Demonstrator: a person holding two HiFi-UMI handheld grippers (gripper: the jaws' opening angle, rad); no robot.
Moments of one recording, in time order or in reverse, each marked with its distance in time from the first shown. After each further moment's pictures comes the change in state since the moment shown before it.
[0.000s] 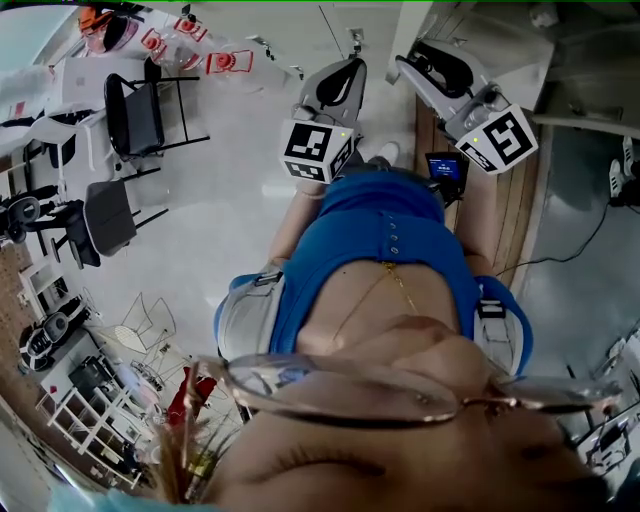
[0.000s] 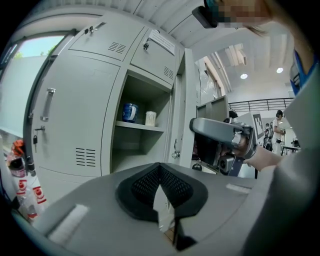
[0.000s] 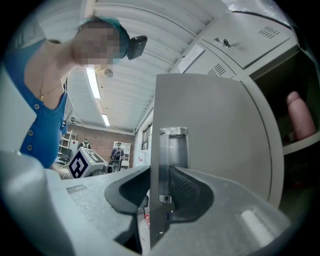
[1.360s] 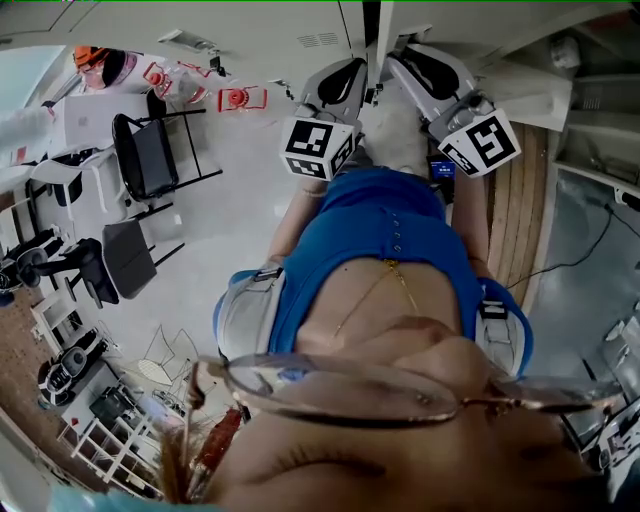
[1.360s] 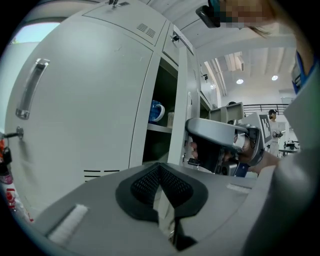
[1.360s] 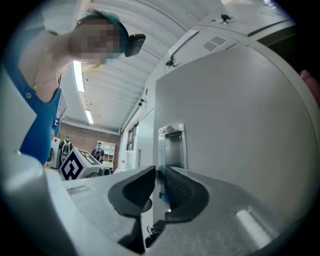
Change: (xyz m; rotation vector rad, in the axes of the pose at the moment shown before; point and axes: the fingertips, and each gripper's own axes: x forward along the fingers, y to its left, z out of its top) left arm 0.061 0.135 0.024 -0.004 -0.002 -0.091; right arm 0.137 -0.062 -0.024 0.006 -0.022 -0.166
